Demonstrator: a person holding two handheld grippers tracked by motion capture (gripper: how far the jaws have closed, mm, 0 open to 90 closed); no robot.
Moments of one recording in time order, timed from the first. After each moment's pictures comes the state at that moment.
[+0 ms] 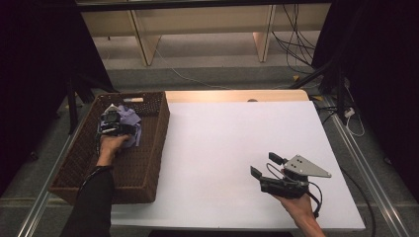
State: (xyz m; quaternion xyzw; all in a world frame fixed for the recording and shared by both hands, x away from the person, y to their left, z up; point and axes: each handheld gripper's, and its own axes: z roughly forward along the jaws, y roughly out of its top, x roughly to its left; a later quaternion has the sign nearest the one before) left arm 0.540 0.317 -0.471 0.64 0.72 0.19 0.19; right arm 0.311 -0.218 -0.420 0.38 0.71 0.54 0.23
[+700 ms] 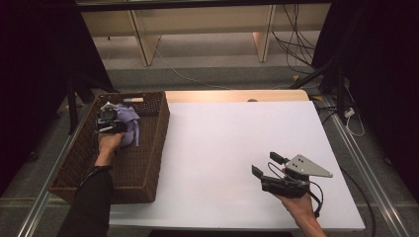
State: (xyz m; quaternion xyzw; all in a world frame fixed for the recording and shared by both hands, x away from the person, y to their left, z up) left arm 0.532 0.322 -0.450 0.62 0.72 0.21 0.23; right arm 0.312 -0.221 -0.419 0.39 0.71 0.54 0.23
